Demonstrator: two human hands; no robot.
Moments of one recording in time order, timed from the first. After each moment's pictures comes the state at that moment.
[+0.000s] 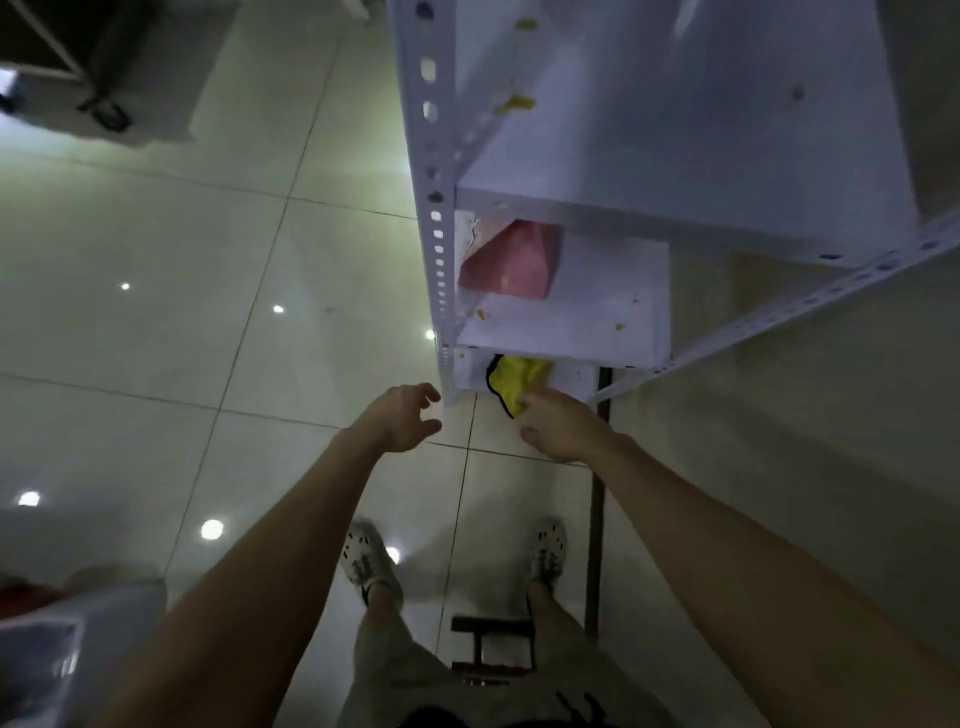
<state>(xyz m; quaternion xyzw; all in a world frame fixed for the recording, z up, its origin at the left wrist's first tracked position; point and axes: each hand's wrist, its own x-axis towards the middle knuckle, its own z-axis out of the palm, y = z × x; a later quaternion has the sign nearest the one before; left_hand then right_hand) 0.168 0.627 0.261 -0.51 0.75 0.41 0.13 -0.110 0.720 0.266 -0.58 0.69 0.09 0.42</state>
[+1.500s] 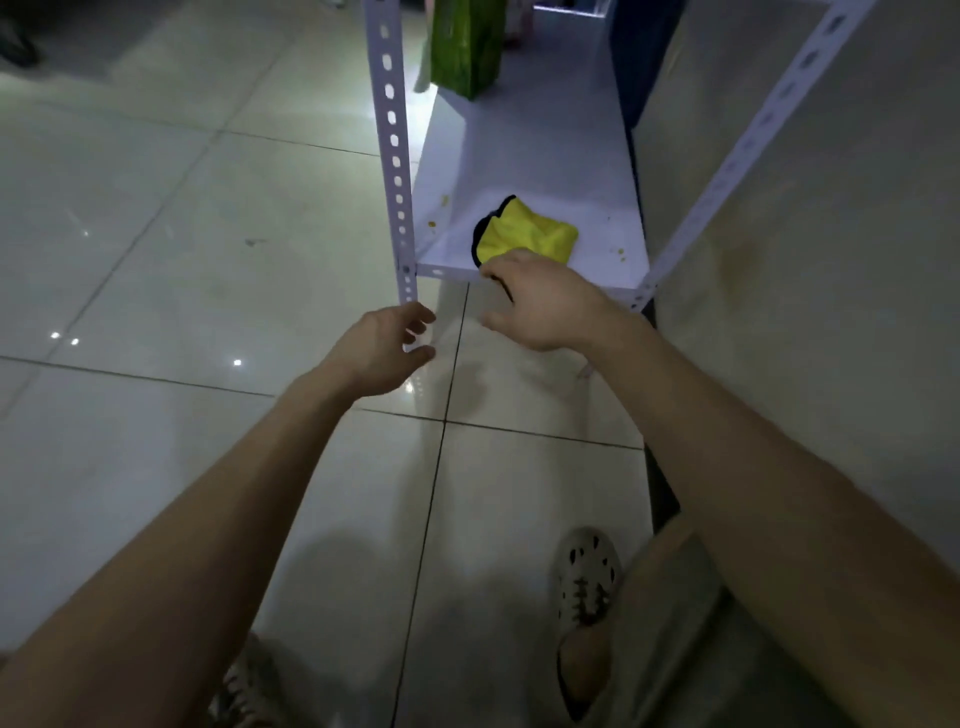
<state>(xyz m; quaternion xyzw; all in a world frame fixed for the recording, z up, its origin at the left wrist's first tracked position) 0.149 0.709 -0.133 -0.46 0.83 0.28 -0.11 -0.084 0.758 -0.058 -0.73 0.67 -0.05 0.13</state>
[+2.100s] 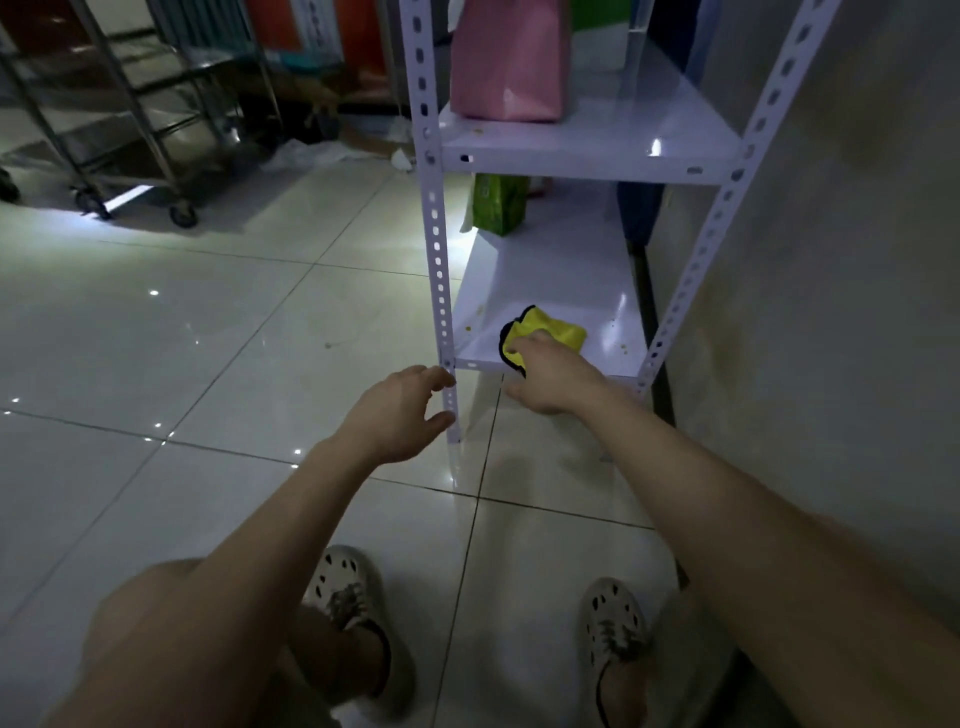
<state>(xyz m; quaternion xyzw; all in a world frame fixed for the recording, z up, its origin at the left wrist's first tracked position) 0.170 0.779 -0.017 -0.48 0.86 0.14 -0.12 -0.081 0.770 -0.025 -0.70 0.69 -0.06 0.15</state>
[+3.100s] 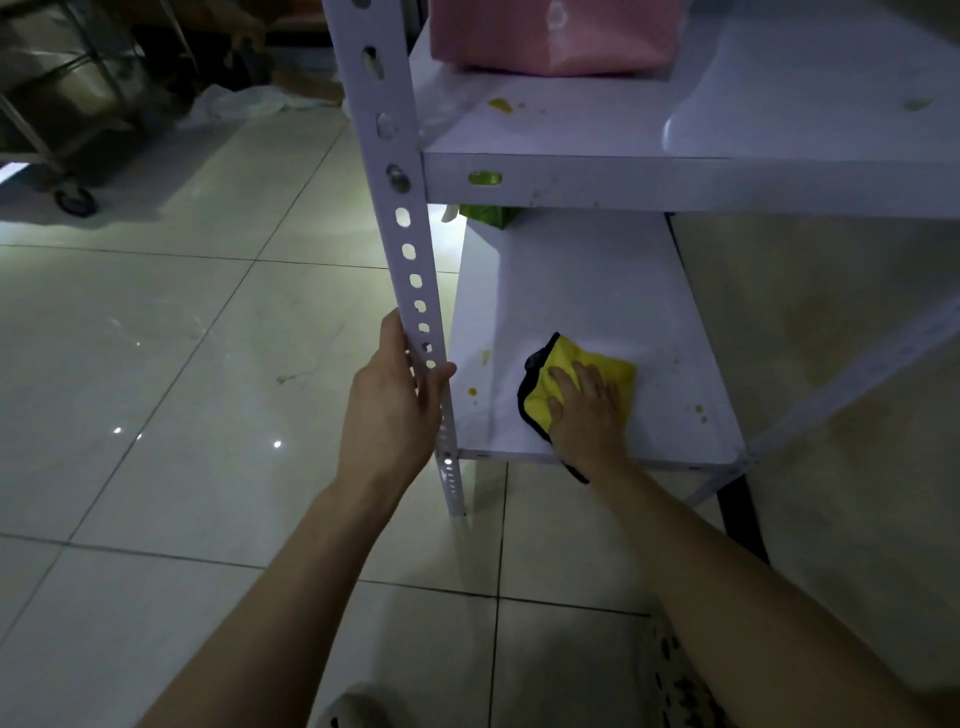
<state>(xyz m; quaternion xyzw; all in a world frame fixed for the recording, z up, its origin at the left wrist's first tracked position) 0.107 0.571 -0.051 -0.53 0.72 0.25 -0.38 -0.150 0.568 -0.238 -0.58 0.80 -0.18 0.05</state>
